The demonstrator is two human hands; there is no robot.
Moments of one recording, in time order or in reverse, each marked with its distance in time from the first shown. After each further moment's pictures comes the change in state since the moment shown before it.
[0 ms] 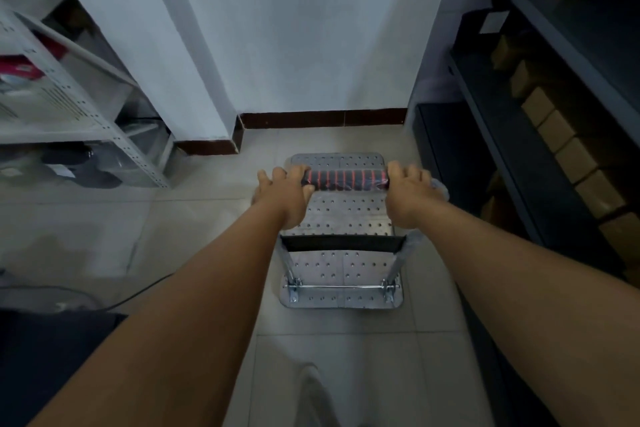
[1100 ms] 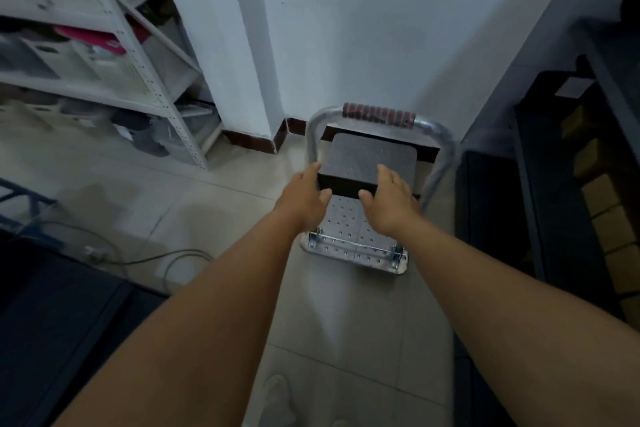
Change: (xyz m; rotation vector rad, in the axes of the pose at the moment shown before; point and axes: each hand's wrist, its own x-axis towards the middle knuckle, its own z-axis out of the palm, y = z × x) left_hand 0.008 0.065 -0.065 -0.555 0.166 -0.218; right_hand 0.075 -0.036 -0.047 0.265 0.004 -0.262
